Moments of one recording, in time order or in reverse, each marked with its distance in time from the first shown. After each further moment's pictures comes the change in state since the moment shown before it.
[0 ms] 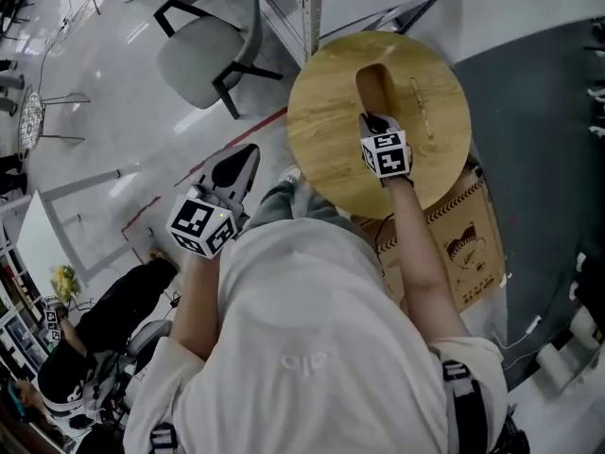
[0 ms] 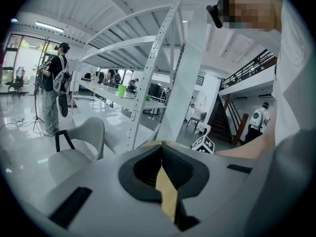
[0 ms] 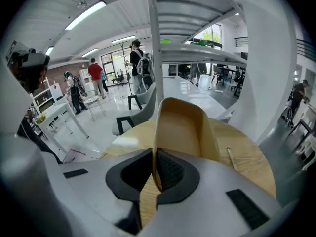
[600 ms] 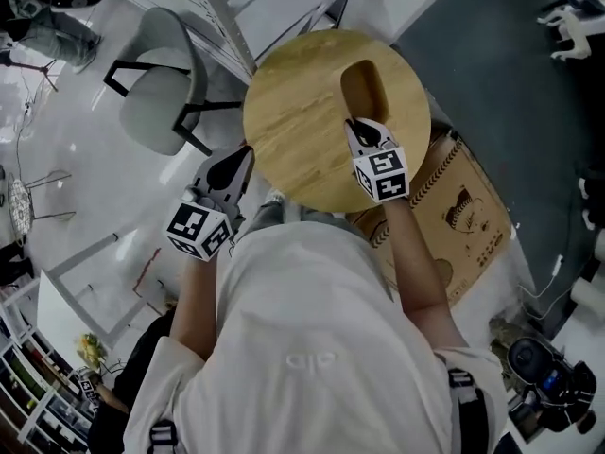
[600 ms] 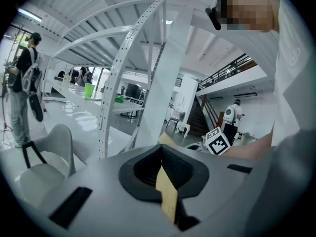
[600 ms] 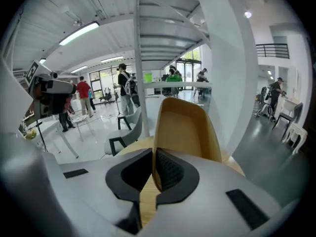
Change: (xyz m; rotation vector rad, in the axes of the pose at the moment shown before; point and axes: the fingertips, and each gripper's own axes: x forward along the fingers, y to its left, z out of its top) left arm 0.073 -0.066 0.030 0.096 -0.014 -0.264; right arm -0.134 -0.034 0.015 0.117 -0.209 -0.148
